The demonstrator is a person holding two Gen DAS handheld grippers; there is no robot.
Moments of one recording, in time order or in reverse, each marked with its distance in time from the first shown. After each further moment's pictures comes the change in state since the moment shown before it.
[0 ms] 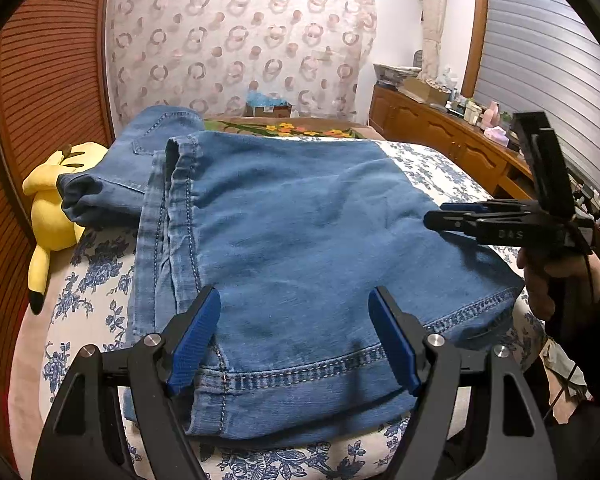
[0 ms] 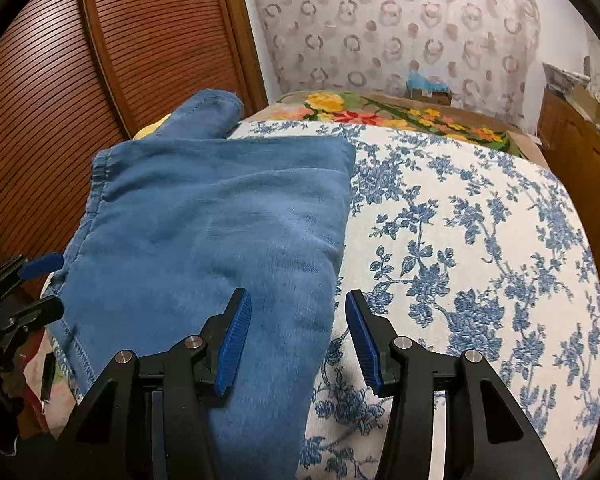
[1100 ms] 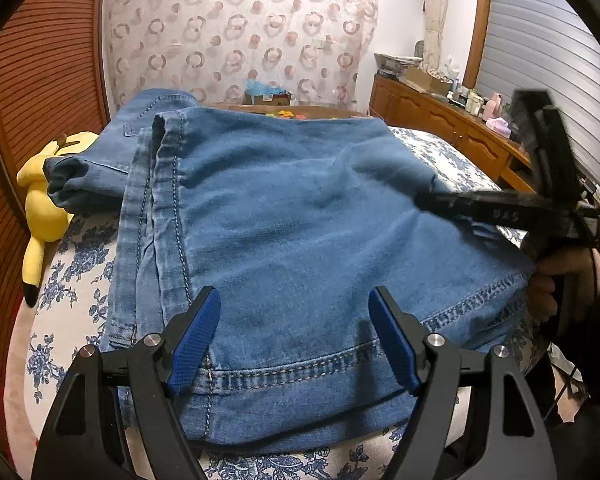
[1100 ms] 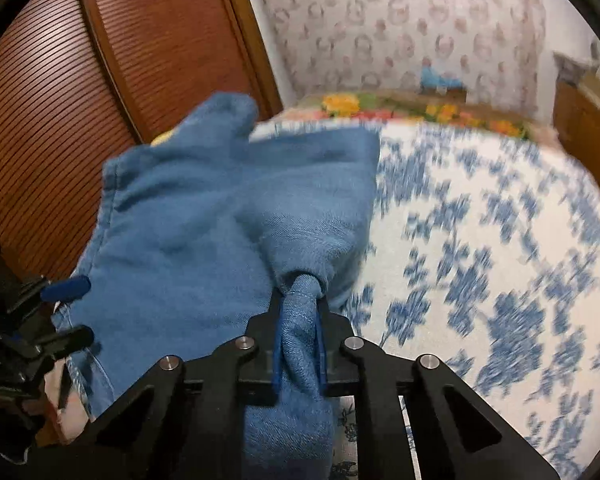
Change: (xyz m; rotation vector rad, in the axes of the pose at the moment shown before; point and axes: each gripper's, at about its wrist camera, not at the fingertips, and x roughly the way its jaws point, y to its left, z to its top) left arm 0.015 -0.006 -0.006 0.000 0.038 0.000; right arm 0.024 0.012 0.004 0.026 -0.061 0.061
